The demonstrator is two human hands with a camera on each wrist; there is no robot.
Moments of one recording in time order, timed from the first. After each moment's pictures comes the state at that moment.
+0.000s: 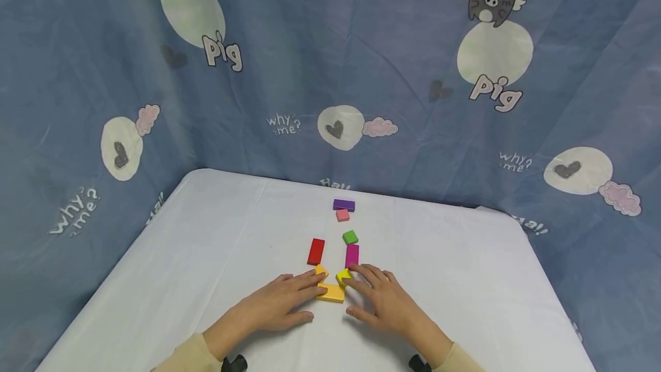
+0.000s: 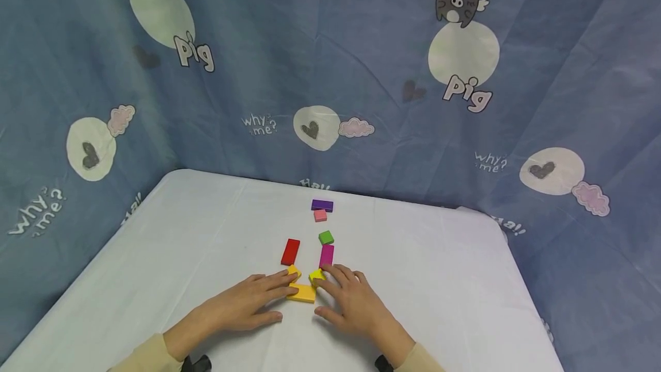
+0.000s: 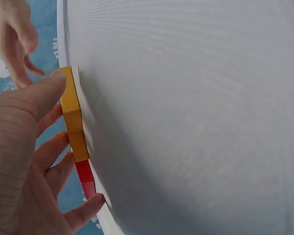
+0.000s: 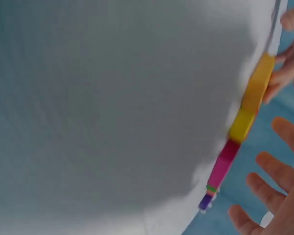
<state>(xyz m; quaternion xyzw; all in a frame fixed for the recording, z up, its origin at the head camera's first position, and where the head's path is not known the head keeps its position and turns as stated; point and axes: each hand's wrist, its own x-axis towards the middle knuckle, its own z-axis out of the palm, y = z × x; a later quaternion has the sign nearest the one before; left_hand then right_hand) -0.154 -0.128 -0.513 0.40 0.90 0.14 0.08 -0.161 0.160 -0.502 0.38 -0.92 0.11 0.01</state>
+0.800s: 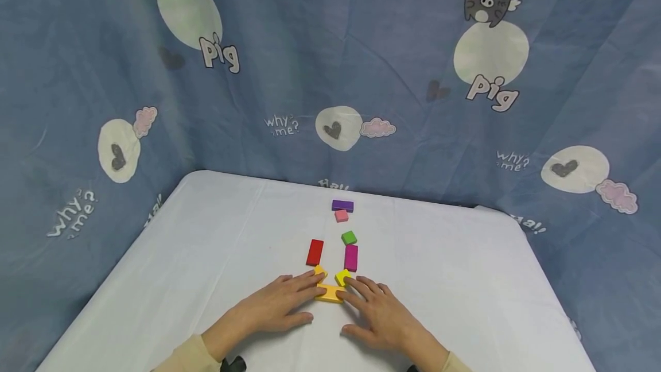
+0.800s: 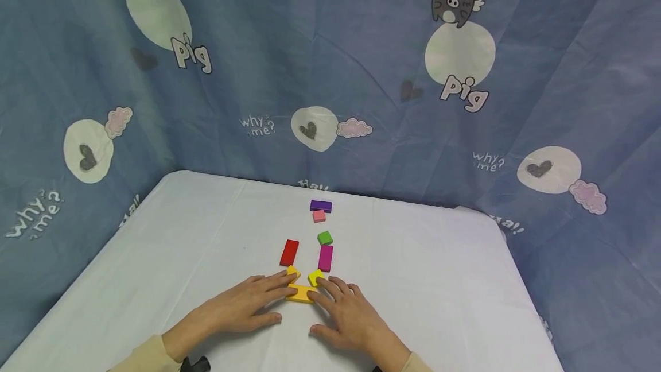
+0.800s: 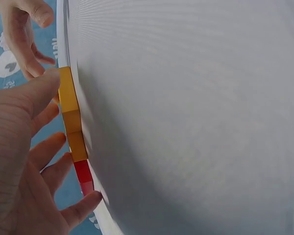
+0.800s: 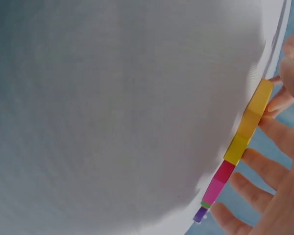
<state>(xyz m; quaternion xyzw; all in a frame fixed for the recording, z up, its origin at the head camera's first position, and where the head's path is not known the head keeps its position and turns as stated) -0.153 -0.128 -0.512 0.41 0.90 0.16 0.08 -0.144 0.156 -0.512 0.39 -0.92 0.07 -0.02</state>
